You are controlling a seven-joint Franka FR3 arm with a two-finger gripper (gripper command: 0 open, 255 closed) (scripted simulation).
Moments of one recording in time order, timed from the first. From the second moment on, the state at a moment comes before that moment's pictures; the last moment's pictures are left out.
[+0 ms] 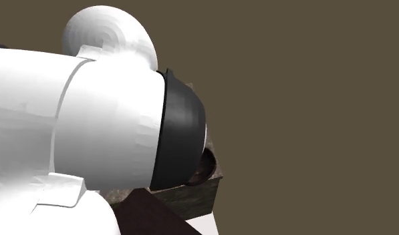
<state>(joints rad) 0.08 0.50 0.63 -2.04 -0.68 2.46 1.14</state>
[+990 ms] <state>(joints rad) -0.18 0.22 0.73 -2.33 -0.48 2.56 0.89</state>
